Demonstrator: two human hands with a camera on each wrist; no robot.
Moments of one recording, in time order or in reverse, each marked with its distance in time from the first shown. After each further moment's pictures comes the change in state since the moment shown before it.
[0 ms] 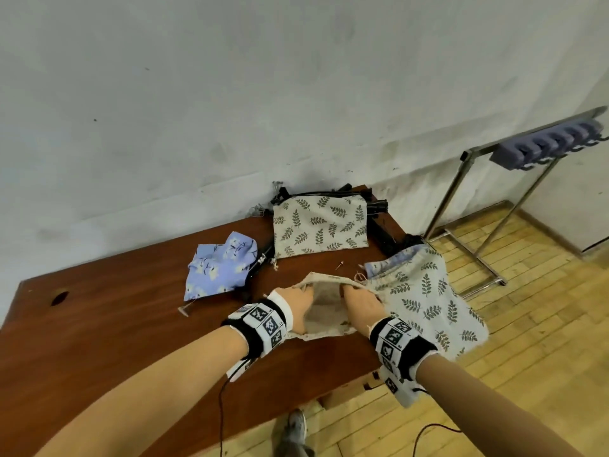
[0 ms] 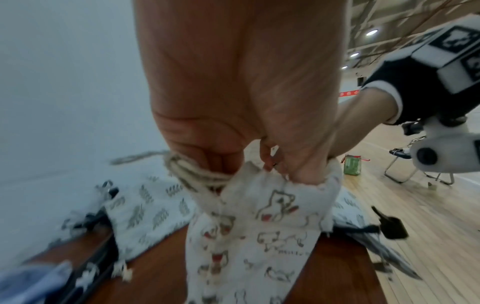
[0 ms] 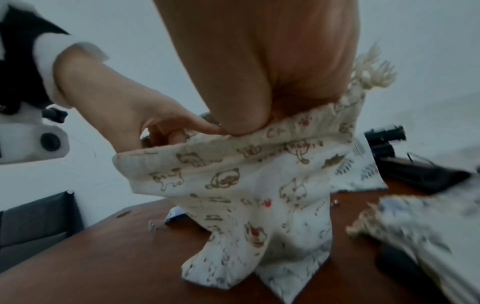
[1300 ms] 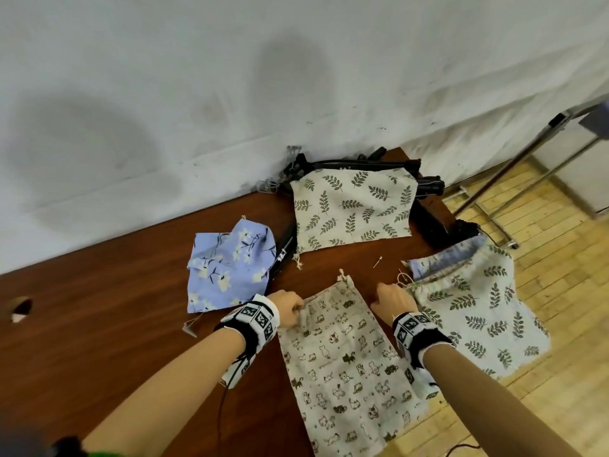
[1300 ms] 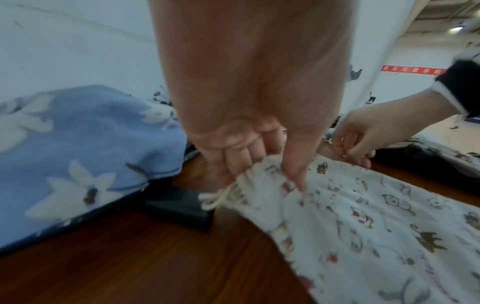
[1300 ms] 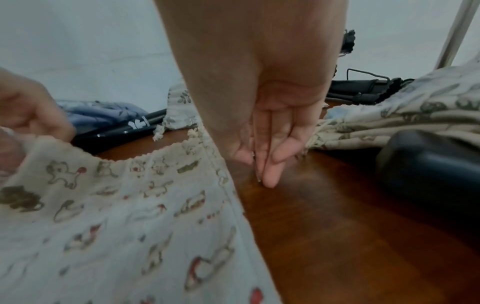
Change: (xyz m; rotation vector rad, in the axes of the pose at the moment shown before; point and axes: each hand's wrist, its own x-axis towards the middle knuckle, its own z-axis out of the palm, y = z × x) left_hand 0.119 -0.161 0.084 -0.458 -0.216 0.035; right_hand 0.139 0.003 0.070 -0.007 -0.246 0.303
